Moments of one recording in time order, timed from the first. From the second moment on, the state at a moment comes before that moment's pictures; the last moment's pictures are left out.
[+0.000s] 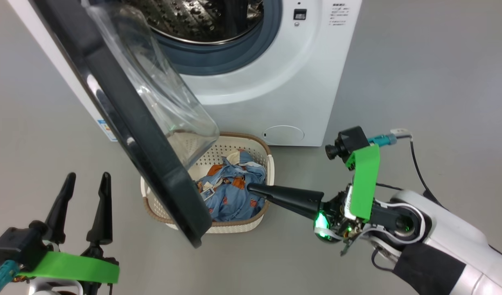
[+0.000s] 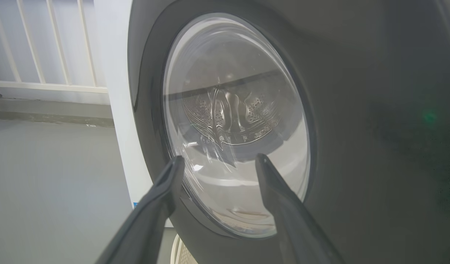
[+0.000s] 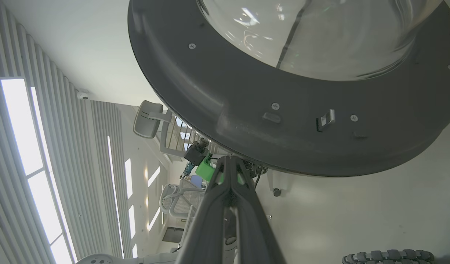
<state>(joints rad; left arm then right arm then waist) -0.12 0.22 -0.09 0.05 -0.43 -0.13 -0.26 -0.71 -0.45 0.92 0.12 2.18 0.13 0.46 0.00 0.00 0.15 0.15</state>
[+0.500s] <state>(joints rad) -0.10 0.21 -0.07 0.05 -0.43 -0.13 -0.26 -0.61 -0.47 0.84 0.05 2.06 0.13 0.25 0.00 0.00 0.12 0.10</state>
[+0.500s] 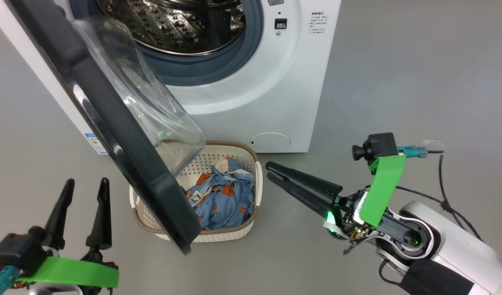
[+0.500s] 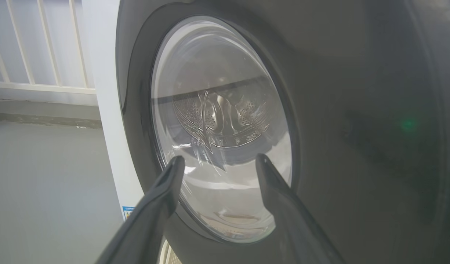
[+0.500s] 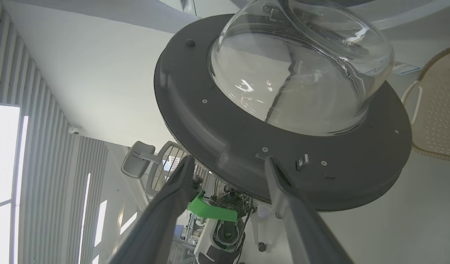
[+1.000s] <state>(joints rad) -0.10 0.21 -0.07 0.05 -0.43 -0.13 -0.26 -0.60 -0.44 0.82 0.24 1.54 0.13 -0.15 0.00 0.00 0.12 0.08</state>
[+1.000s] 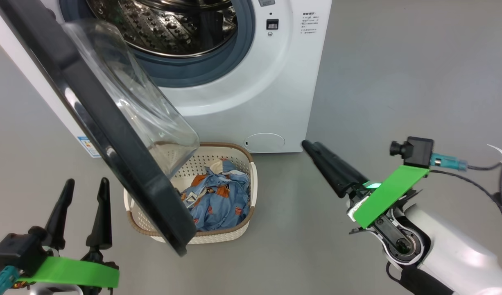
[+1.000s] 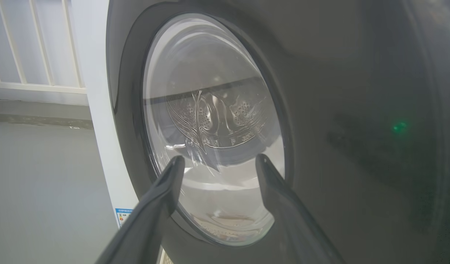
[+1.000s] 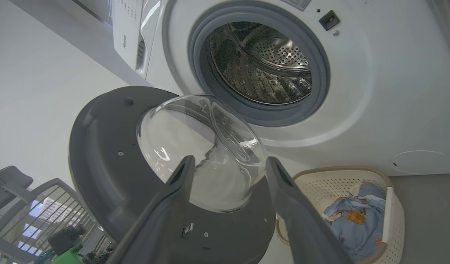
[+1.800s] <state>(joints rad) -0.10 0.21 -0.08 0.06 -0.43 -0.13 -0.26 -0.42 -0.09 0.11 0.32 0.29 0.13 -0.25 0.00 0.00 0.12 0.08</state>
